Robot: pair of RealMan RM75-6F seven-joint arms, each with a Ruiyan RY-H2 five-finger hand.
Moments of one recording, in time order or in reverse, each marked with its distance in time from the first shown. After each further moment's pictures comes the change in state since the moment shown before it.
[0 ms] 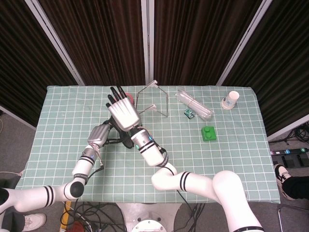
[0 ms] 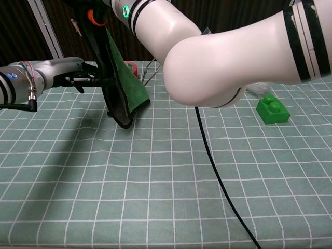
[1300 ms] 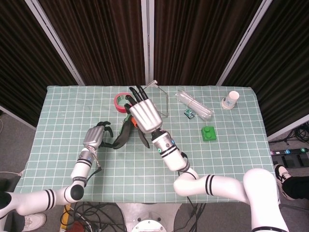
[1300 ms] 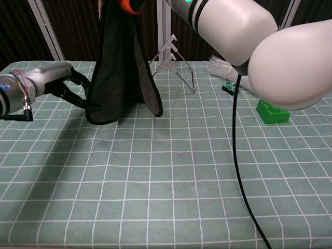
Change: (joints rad) left arm 0.045 -0.041 0.012 0.038 0.012 0.069 -0.005; right arm -0.205 0.213 -0.078 -0.359 -0.029 0.112 0.067
